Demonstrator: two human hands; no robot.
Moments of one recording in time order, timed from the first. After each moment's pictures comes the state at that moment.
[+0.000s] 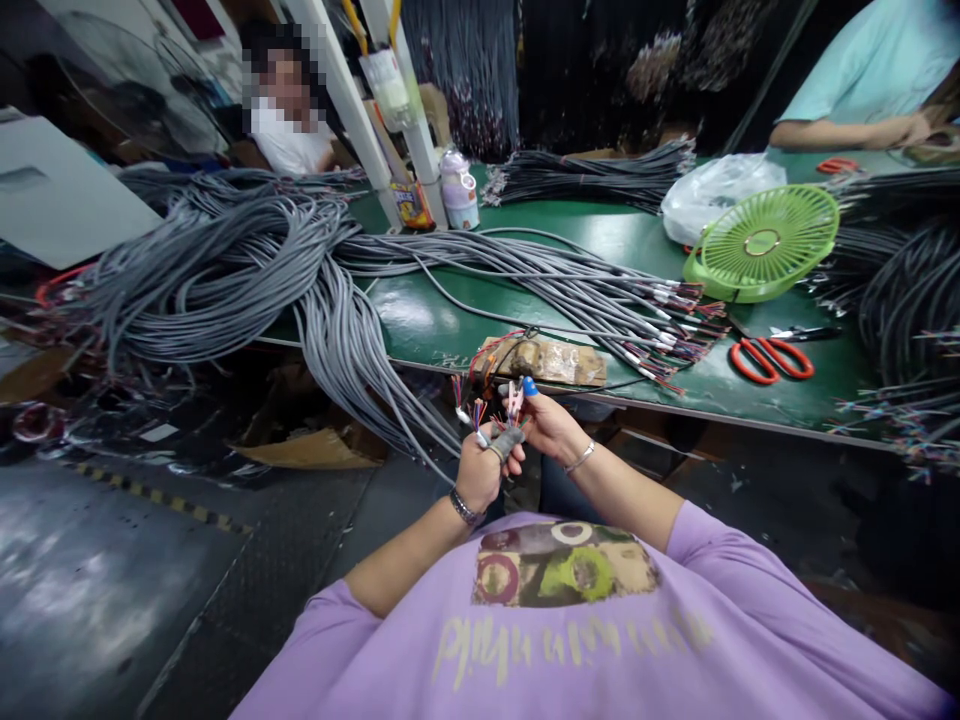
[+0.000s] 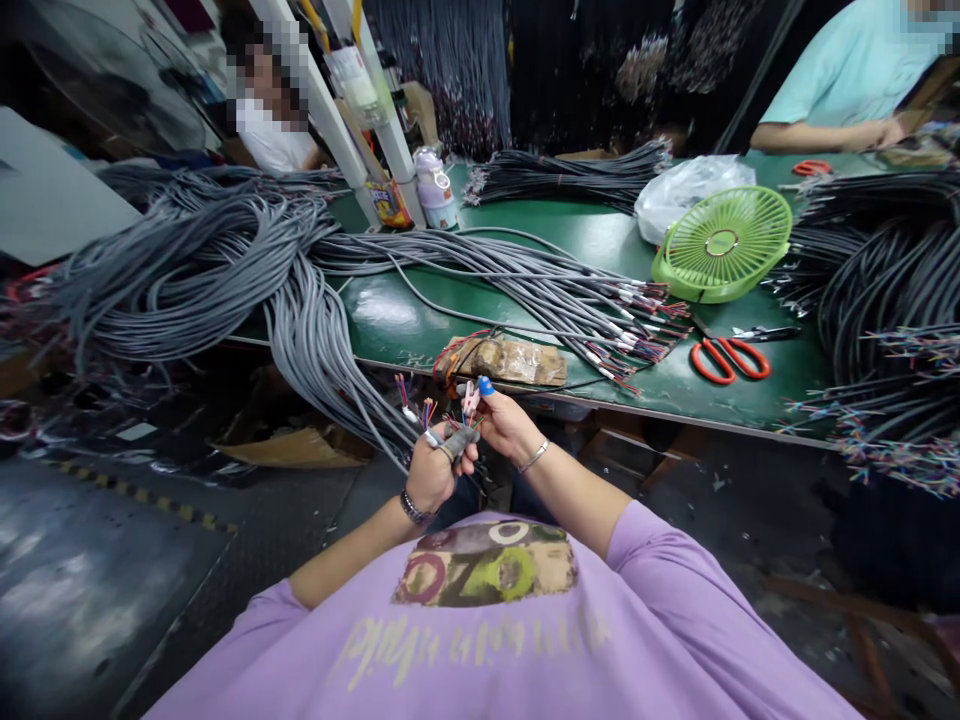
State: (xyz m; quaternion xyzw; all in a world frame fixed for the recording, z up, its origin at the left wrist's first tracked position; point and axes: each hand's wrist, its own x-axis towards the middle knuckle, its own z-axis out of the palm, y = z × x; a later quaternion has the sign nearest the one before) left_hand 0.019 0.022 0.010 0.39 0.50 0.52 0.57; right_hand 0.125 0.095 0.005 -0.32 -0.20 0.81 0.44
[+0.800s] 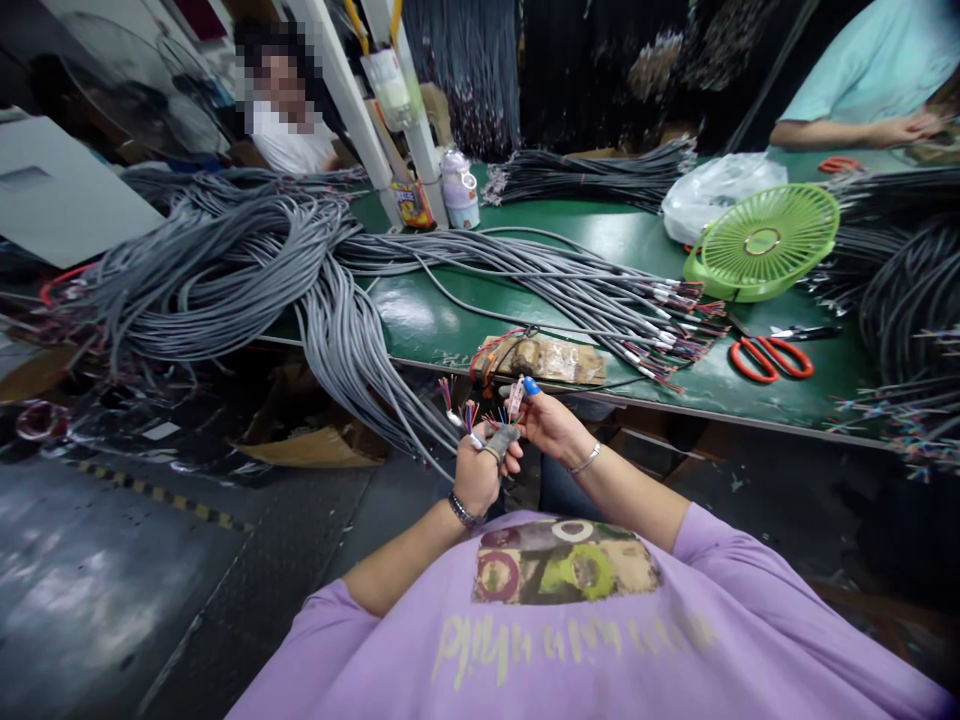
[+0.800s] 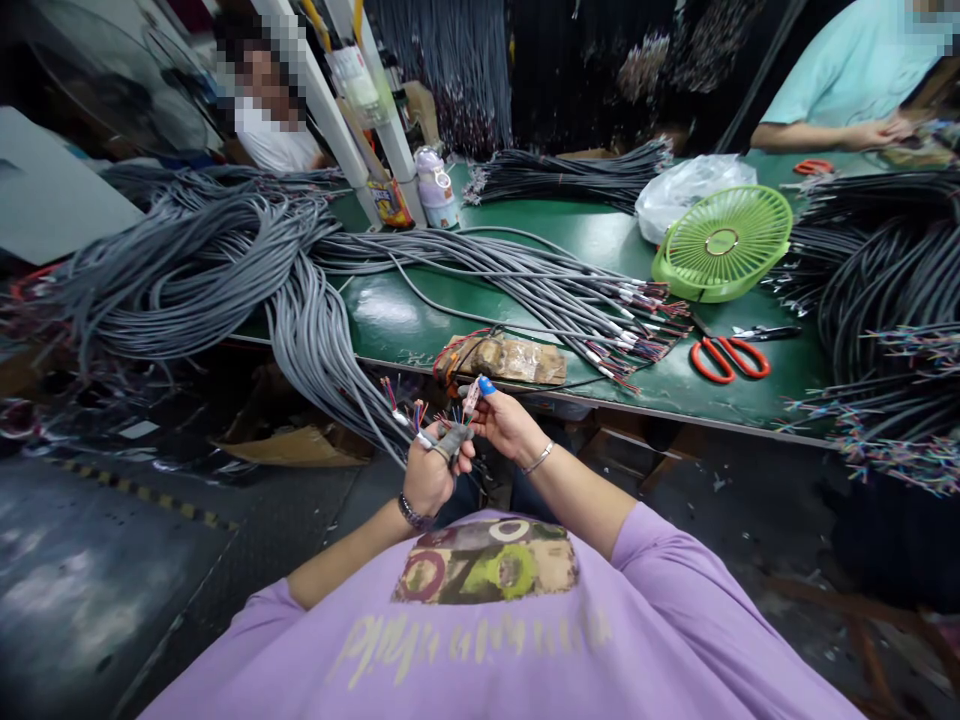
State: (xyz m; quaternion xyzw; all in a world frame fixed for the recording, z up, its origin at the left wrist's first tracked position) left_hand 0.021 0.017 0.017 0.36 0.50 0.56 0.55; right_hand 0.133 0.090 0.001 -0.29 -0.21 0.83 0.43
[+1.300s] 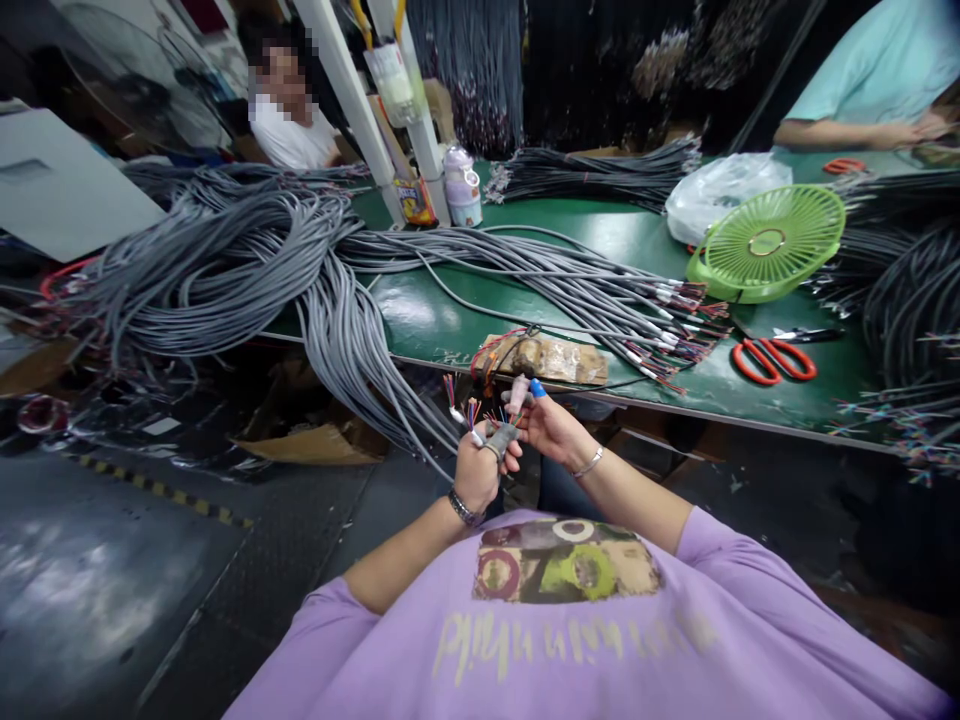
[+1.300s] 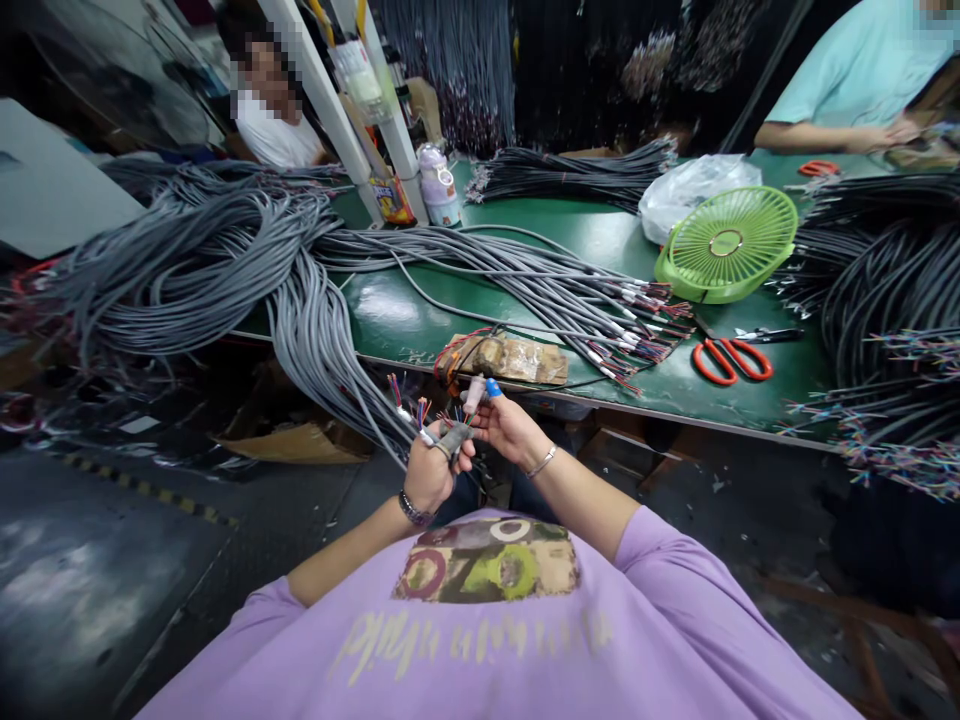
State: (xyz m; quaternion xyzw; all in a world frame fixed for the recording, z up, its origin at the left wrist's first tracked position) left_hand 0.020 0.019 0.012 0.36 0.50 0.56 0.55; right_hand 0.138 0.085 0.002 -0.30 -0.22 0.84 0.39
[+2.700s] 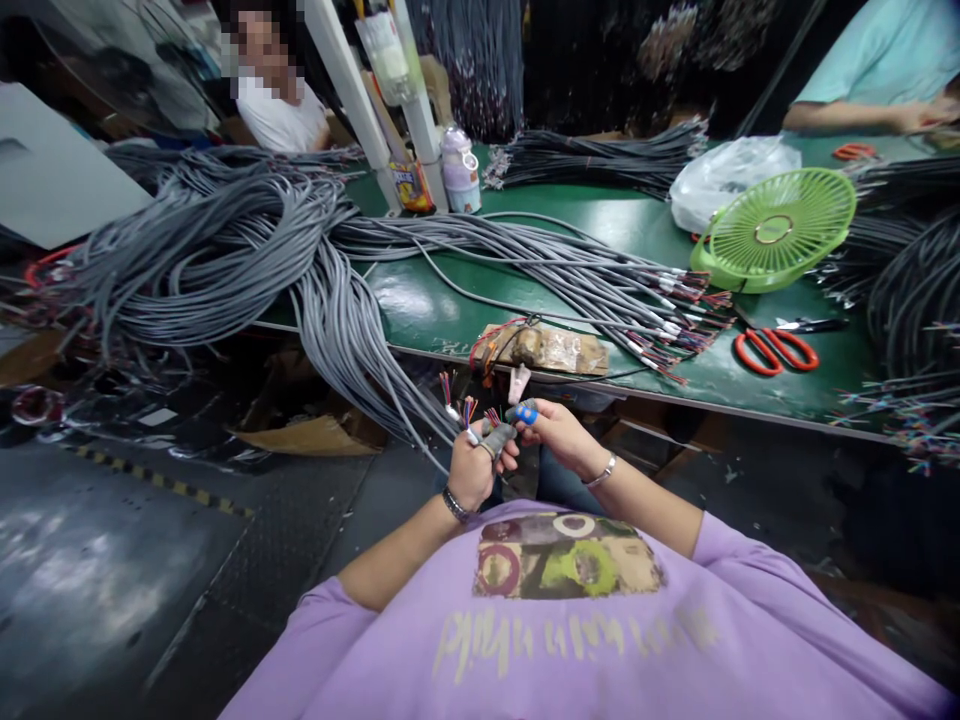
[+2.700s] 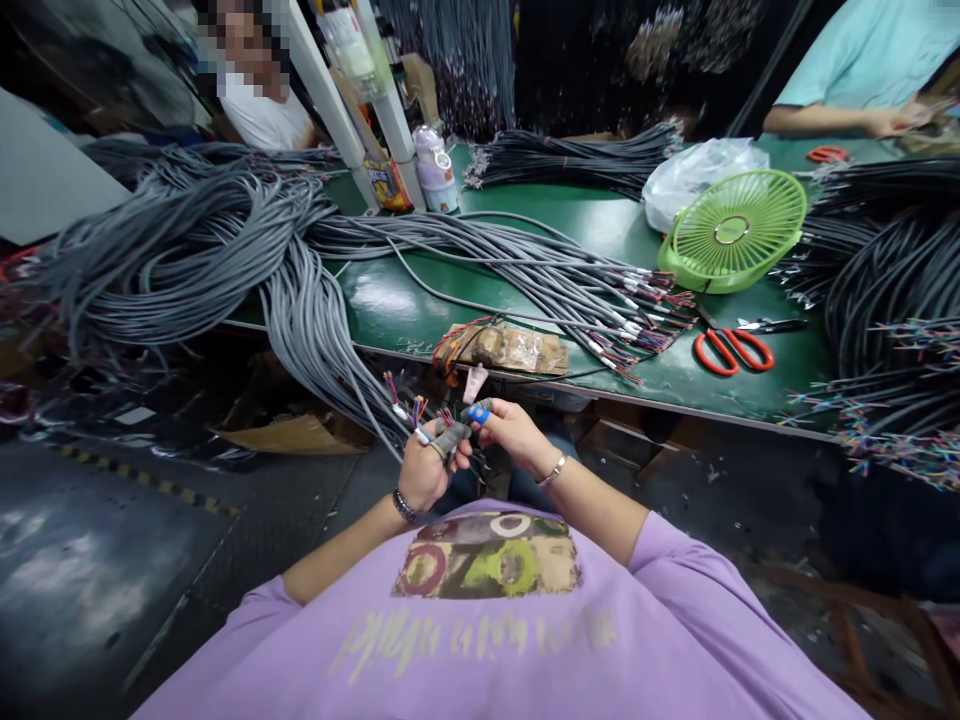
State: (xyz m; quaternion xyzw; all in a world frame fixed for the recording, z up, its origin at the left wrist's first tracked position) left_hand 0.013 0.010 0.009 0.36 0.51 0.54 0.57; right_hand 0.149 0.056 0.002 -0.39 -0.41 0.73 0.40
